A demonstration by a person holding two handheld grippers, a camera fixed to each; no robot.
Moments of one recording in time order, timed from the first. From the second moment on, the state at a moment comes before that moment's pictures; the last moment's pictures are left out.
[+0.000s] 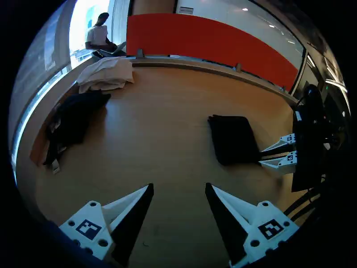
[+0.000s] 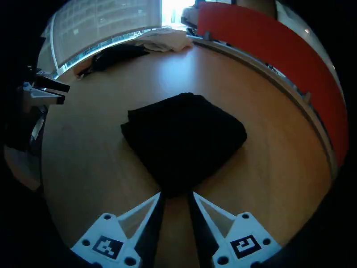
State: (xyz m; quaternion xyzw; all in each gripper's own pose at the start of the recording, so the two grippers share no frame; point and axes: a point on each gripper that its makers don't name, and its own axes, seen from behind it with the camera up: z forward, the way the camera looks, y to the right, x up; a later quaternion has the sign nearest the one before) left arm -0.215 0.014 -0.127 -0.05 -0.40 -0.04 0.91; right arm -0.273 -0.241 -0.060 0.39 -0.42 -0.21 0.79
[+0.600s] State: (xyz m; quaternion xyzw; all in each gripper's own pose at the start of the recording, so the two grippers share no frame) left arm -0.214 0.016 -0.127 -0.05 -0.40 -0.04 0.92; right arm -0.260 -0.241 -0.051 0.39 -0.40 -0.21 0.80
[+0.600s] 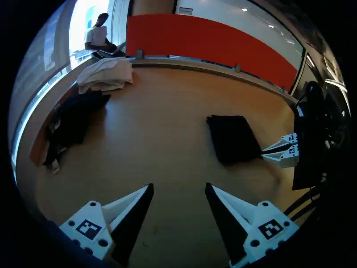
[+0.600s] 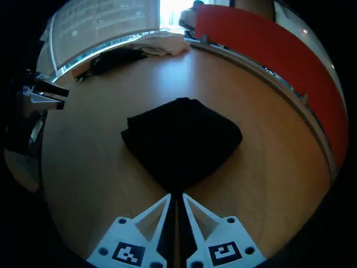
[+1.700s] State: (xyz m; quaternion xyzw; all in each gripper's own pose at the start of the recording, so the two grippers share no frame) left arm -0.177 0.052 -0.099 -0.10 -0.36 -0.03 0.93; right arm -0.072 -0.202 0.024 0.33 -0.25 -0.22 0.88
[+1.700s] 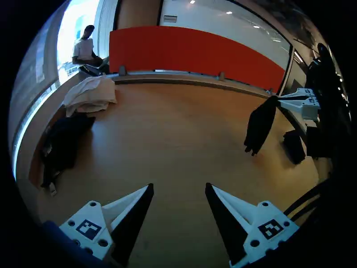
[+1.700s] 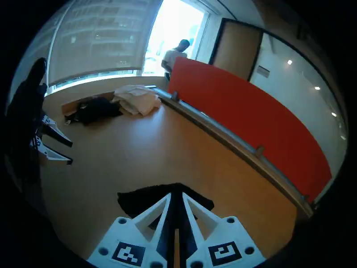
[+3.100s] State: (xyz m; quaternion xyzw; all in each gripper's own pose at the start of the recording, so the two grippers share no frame) left arm -0.184 0.093 -0.094 -0.11 -0.38 0.00 0.92; right arm -0.042 0.059 0.070 0.19 -0.27 -0.24 0.91
